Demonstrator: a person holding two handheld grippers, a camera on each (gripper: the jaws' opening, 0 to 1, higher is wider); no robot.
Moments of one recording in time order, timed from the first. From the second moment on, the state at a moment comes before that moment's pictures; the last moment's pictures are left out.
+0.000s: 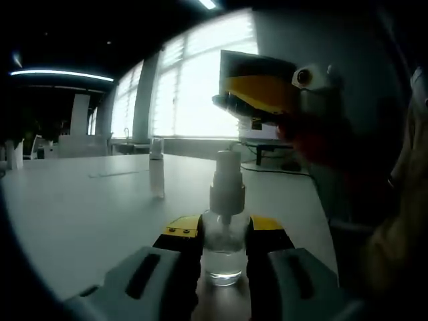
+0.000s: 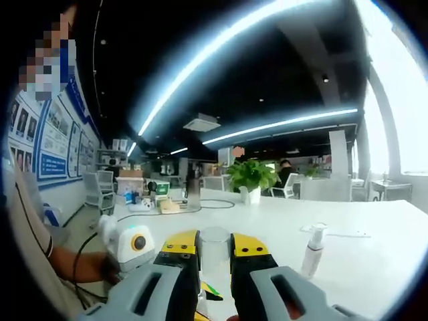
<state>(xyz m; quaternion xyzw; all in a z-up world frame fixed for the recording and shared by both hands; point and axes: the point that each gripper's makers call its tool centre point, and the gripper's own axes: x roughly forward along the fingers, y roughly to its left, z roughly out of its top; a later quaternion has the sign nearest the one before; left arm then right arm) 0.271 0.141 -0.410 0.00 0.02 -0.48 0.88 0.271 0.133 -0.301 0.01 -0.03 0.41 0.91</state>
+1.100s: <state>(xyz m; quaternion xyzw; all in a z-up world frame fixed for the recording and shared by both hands) 0.272 0.141 -0.410 0.00 0.02 -0.48 0.88 0.319 0.077 -0.350 0.02 0.01 0.31 0.95</state>
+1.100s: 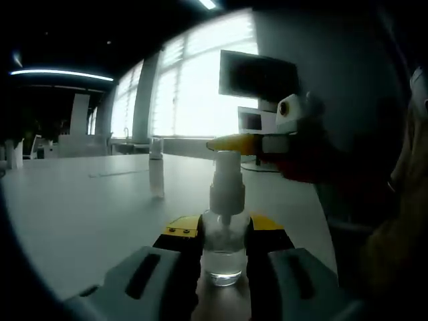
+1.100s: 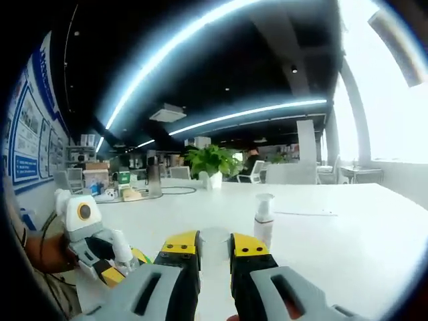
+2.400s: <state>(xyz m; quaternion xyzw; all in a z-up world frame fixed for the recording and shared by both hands) 0.271 0.142 -0.410 0.00 0.02 -0.48 0.88 0.361 0.049 -0.429 -0.01 0.10 0.25 0.96</state>
